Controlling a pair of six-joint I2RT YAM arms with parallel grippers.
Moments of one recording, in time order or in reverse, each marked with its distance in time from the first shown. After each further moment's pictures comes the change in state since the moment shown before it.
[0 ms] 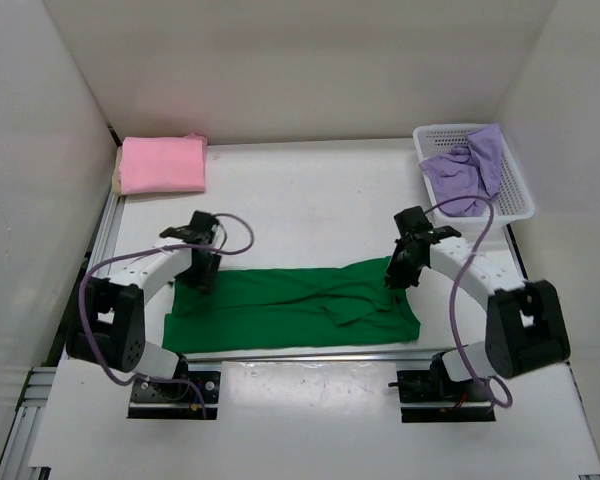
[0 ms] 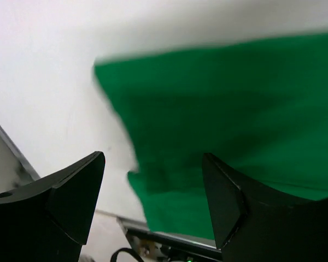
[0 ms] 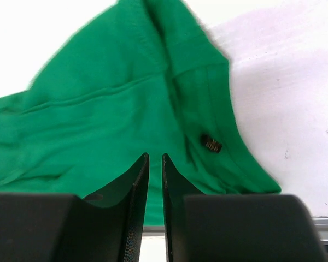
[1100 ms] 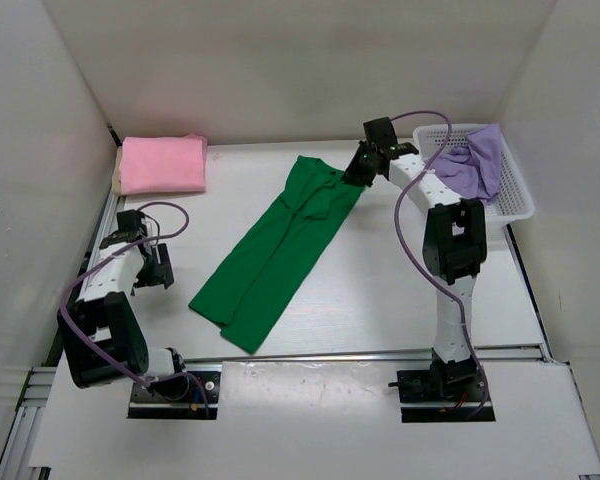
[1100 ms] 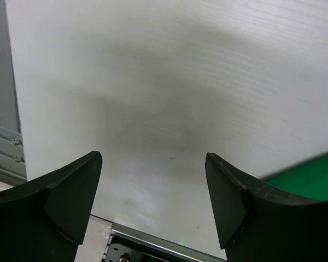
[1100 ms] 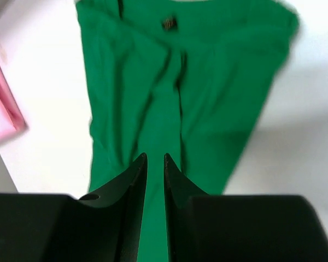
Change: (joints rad) left arm 0.553 -0.087 -0.053 0.066 0.129 0.000; right arm -0.011 0.819 1.083 0.157 -0.112 0.061
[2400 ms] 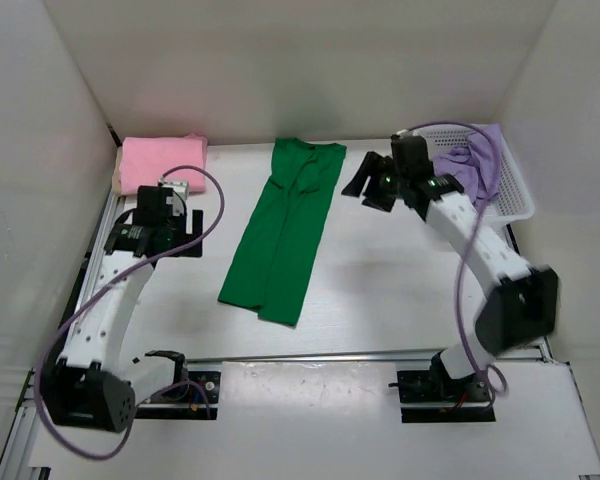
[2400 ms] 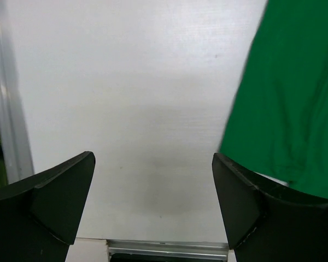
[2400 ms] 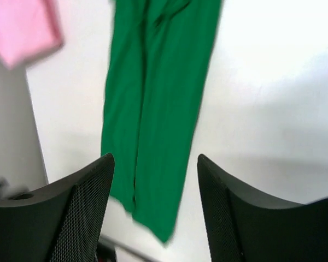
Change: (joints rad) left arm -0.367 -0.197 0.230 -0.129 0.069 0.000; right arm 0.027 -0.544 -0.486 0.043 -0.090 -0.071
